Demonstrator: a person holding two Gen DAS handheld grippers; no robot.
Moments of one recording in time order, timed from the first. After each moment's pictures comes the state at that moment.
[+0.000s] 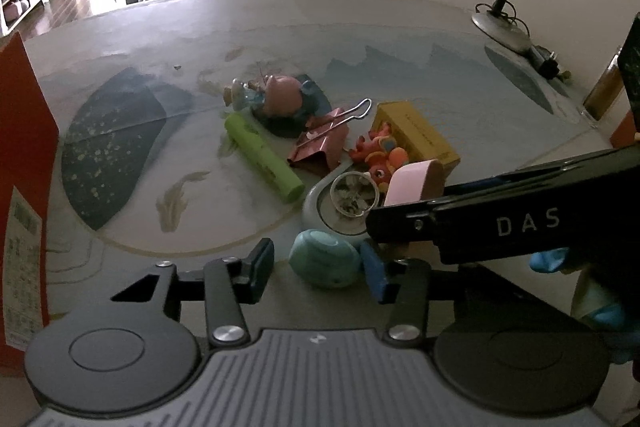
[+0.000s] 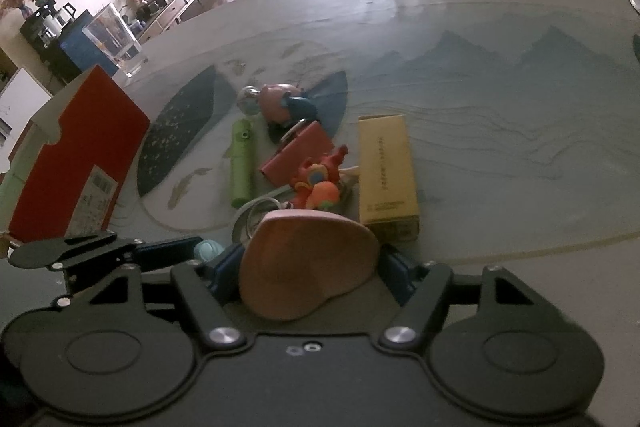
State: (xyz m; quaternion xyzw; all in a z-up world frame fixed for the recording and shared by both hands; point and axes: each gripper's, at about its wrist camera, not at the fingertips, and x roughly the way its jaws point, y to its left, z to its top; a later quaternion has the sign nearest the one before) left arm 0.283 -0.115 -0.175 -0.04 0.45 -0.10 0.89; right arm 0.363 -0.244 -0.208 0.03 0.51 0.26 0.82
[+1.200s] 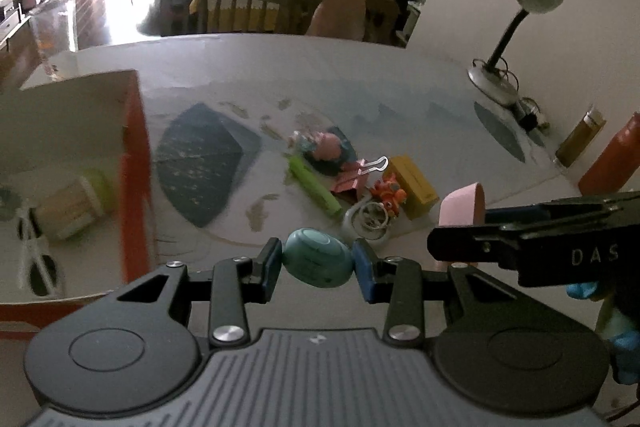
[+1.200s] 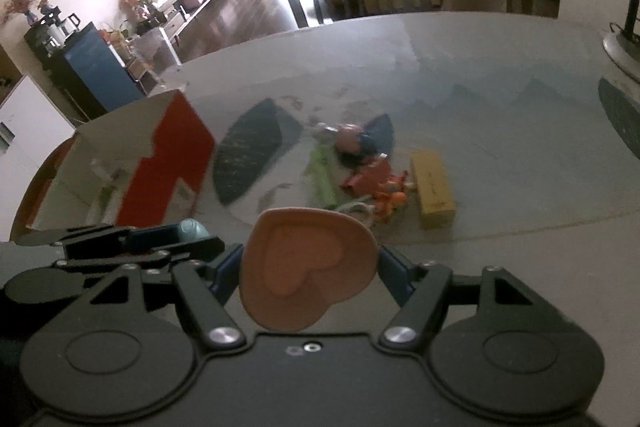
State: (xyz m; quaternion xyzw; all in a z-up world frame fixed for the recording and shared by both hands) left arm 0.220 -0.041 -0.085 -0.09 0.42 -0.09 0.90; right arm 0.284 -0.206 -0.102 0.02 0.48 0.25 0.84
